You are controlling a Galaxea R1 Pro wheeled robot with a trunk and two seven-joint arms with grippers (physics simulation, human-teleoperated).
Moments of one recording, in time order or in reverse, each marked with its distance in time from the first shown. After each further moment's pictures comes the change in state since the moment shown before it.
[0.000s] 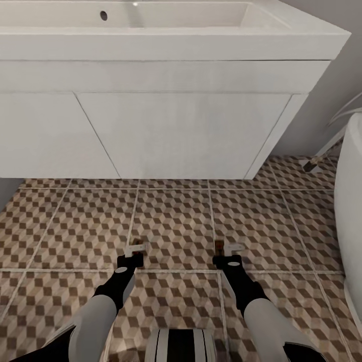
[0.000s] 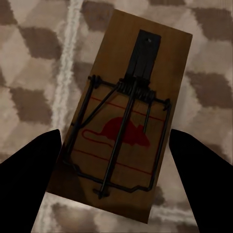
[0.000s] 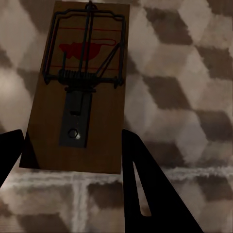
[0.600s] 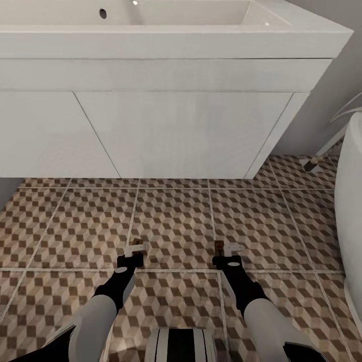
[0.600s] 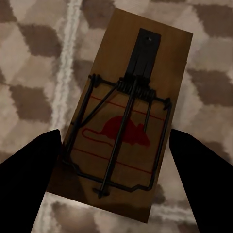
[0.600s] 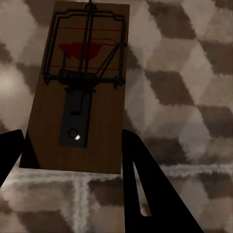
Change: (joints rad) left arm 0.000 0.000 -0.001 0.000 0.000 -0.001 0.002; right arm 0.000 0.000 0.001 0.005 -0.003 0.001 0.000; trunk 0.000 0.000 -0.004
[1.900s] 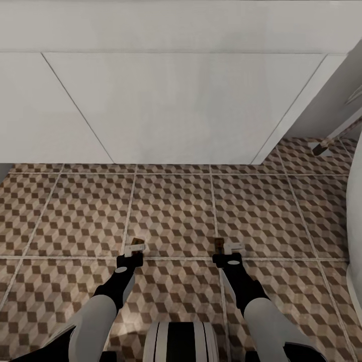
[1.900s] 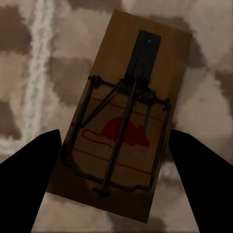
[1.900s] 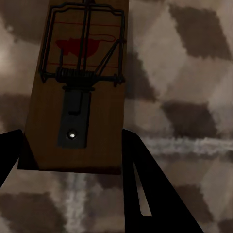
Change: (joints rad) left arm 0.000 0.000 0.000 -0.003 0.004 -0.003 0.007; right arm 0.000 0.000 0.008 -0.021 0.012 -0.001 0.000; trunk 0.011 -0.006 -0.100
